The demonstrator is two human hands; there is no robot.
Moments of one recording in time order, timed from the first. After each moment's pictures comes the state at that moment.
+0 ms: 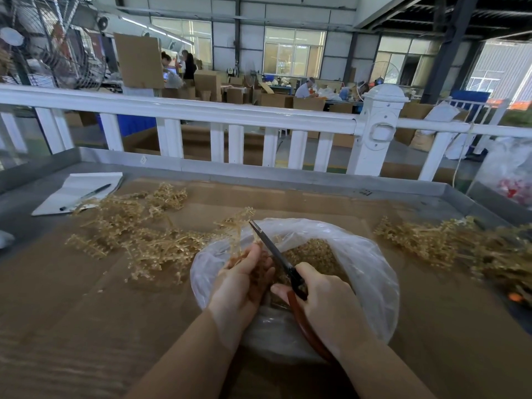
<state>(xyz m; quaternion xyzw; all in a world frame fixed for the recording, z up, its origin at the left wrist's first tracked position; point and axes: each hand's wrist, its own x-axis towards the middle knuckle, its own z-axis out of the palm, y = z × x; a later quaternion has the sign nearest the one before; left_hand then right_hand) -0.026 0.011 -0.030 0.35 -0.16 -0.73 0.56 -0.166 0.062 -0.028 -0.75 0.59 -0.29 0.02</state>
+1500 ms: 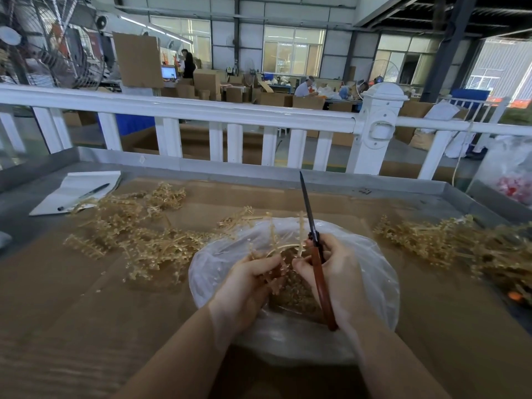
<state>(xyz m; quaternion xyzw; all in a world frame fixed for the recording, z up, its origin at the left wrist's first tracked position) -0.026 0.018 -0.026 0.32 -0.33 -0.76 0.46 -0.168 0.047 -0.002 -0.58 0.61 -0.50 0.20</state>
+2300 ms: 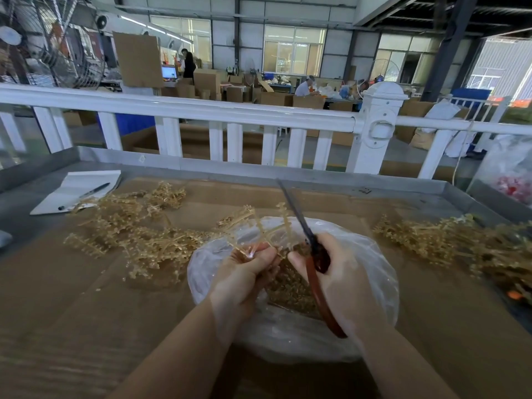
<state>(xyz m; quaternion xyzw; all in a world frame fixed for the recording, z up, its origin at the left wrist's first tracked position) -0.028 0.013 -0.022 0.34 -0.27 -0.72 0.54 -0.174 0.059 -0.001 -0.67 0.58 -0.46 0.12</state>
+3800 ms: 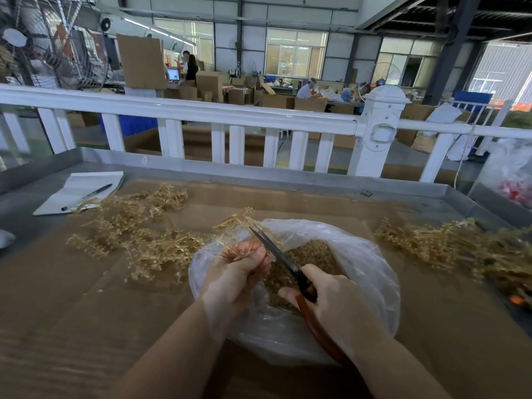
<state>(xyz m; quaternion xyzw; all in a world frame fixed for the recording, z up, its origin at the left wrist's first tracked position) -0.018 0.012 -0.019 0.35 -0.25 -0.69 0.58 -0.177 0.069 -0.013 -0.76 0.58 -0.28 0.06</state>
